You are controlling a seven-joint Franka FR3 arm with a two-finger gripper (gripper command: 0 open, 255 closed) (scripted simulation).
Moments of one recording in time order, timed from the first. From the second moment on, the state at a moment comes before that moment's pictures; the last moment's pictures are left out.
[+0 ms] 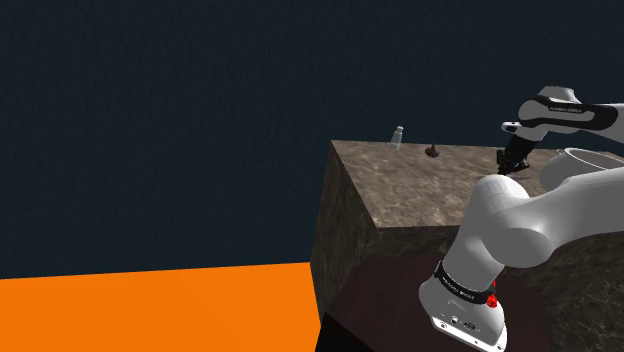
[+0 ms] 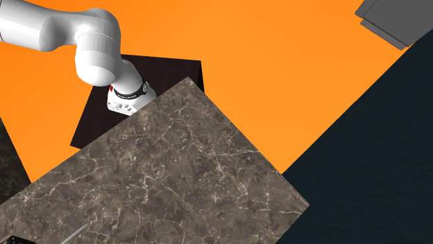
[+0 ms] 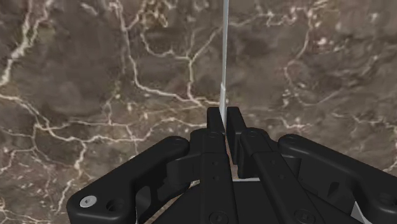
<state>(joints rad) 0.24 -0.94 -1.57 -1.96 -0.93 1.79 -1.83</state>
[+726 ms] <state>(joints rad) 0.24 -0.94 -1.56 -1.96 -0.92 1.78 -1.83</state>
